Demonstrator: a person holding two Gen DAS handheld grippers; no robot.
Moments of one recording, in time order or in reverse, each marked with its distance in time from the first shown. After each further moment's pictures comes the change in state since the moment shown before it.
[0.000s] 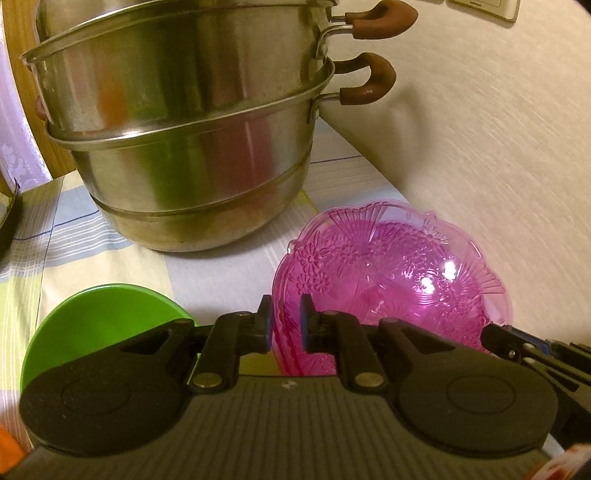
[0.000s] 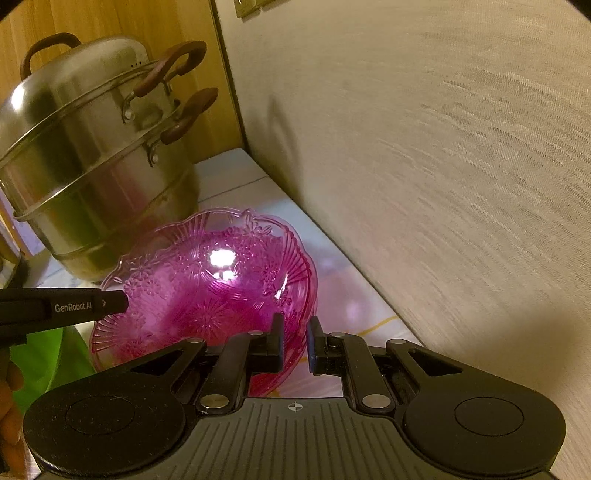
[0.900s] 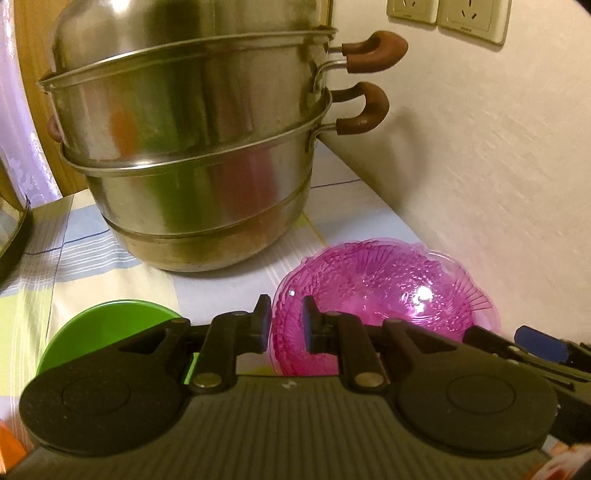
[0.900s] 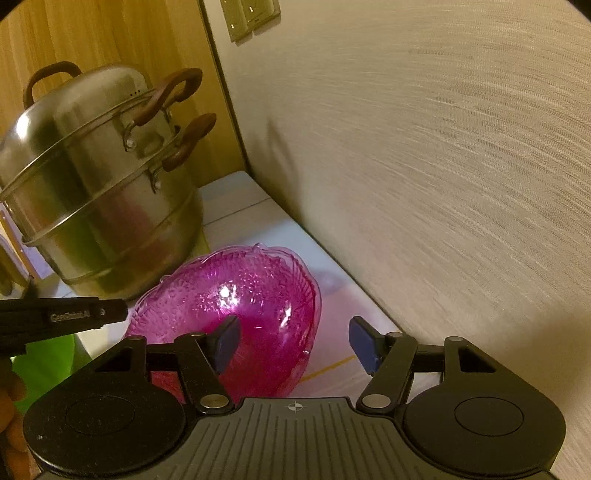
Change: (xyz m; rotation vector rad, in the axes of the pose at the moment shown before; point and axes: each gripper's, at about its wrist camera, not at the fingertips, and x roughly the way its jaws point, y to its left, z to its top) left arm -0.021 -0.001 0.000 -0.005 -0.081 0.012; right arm -0.012 -0.007 0.001 0.042 -0.066 0.027
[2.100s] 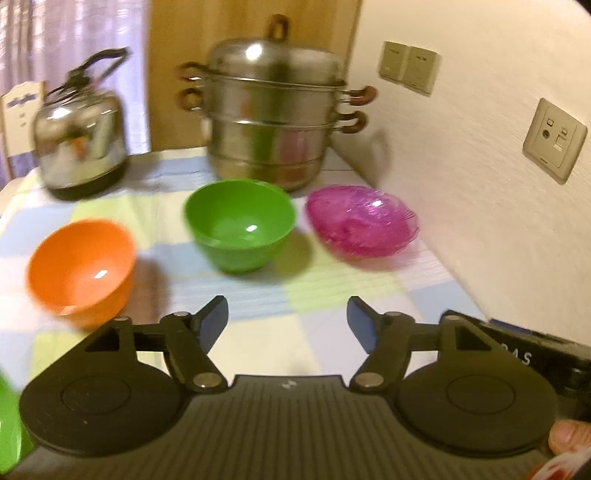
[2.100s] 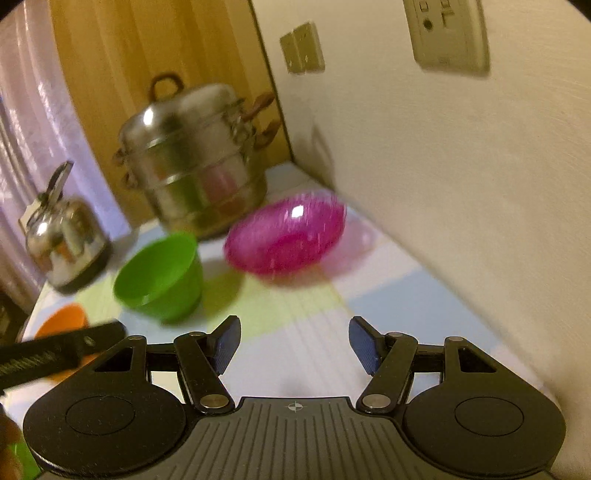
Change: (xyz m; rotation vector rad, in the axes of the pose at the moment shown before) left arm -0.238 0.039 -0.171 -0.128 -0.096 -0.010; right arm -0.190 0.025 -0.109 -0.043 -0.009 0.090
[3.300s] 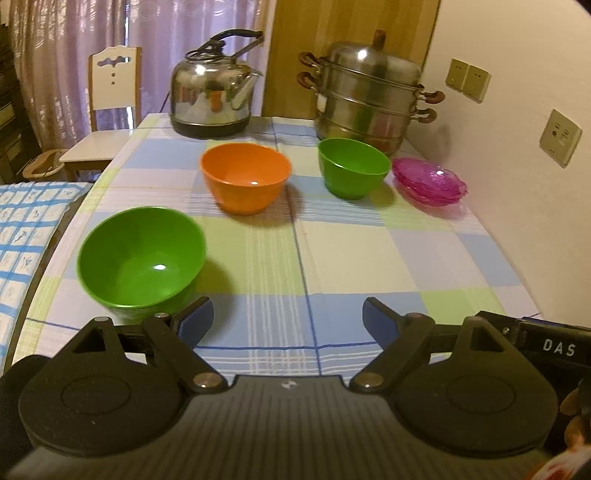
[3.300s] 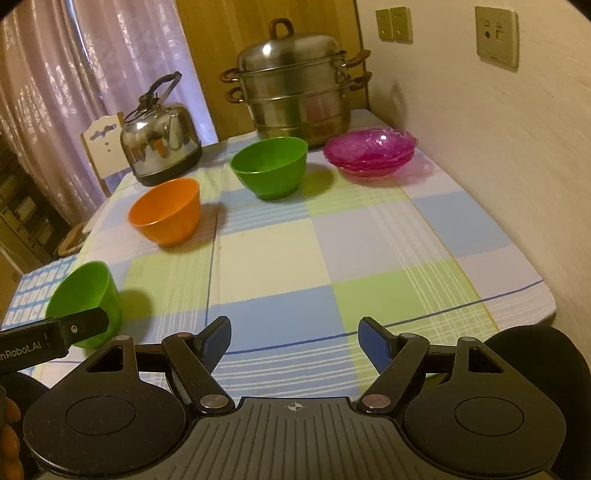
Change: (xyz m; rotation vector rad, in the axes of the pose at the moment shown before) left arm -0.165 0.086 -0.109 -0.140 0.026 0.160; right arm -0.129 0.071 -0.105 -0.171 0.155 0.116
